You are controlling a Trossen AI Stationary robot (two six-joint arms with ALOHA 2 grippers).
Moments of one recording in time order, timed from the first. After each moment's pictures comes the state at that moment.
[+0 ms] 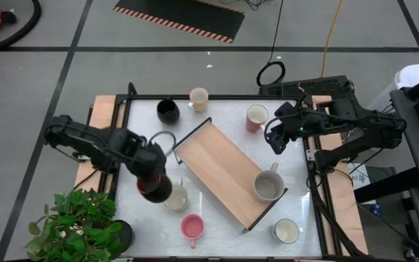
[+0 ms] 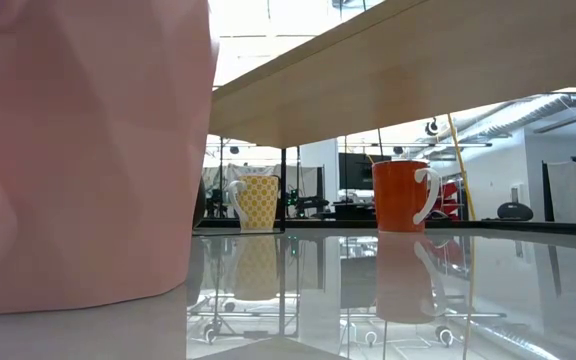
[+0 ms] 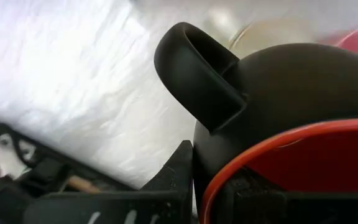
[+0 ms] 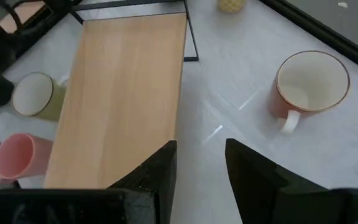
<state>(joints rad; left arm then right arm) -0.30 1.42 1.58 -1.57 0.08 -0.93 0.06 1.20 1.56 -1.34 0.26 0.76</state>
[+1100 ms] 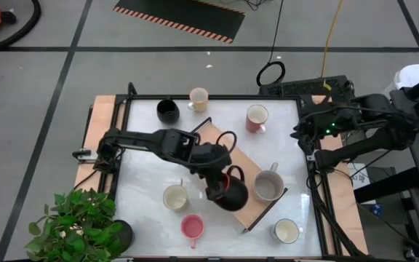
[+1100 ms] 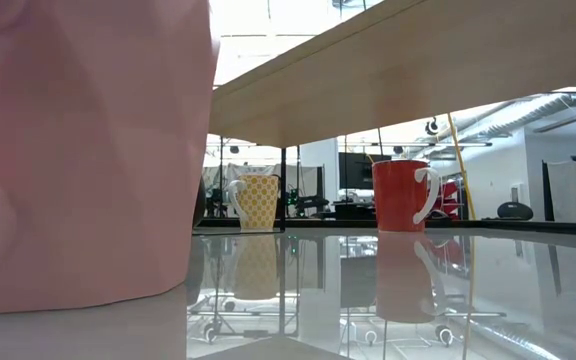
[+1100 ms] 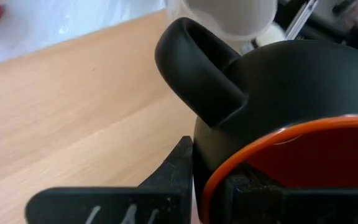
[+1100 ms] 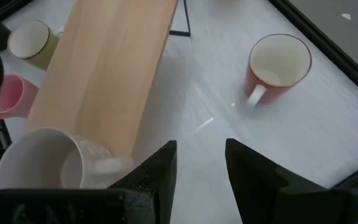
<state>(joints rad) -0.22 2.02 2.35 -1.22 0.02 -0.54 0.06 1.02 1.57 -1.53 0.21 0.61</state>
